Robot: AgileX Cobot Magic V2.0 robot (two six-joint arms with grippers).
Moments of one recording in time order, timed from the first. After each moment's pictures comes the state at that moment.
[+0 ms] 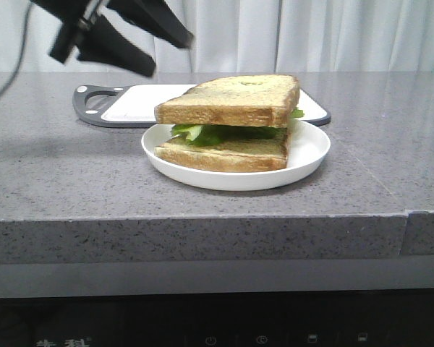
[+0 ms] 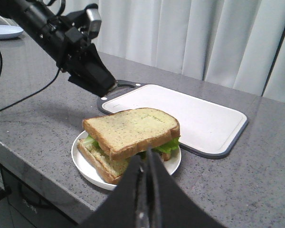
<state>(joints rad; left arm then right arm) -0.24 1.69 -1.36 -1.06 1.02 0.65 0.50 0.21 -0.34 0.32 0.24 -0.37</state>
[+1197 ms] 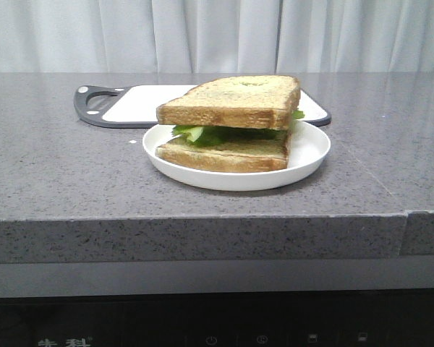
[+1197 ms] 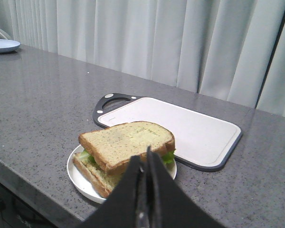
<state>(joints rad) -0.22 0.35 -0.47 -0.71 0.35 0.76 0.50 0.21 -0.34 0.32 0.19 -0.37</state>
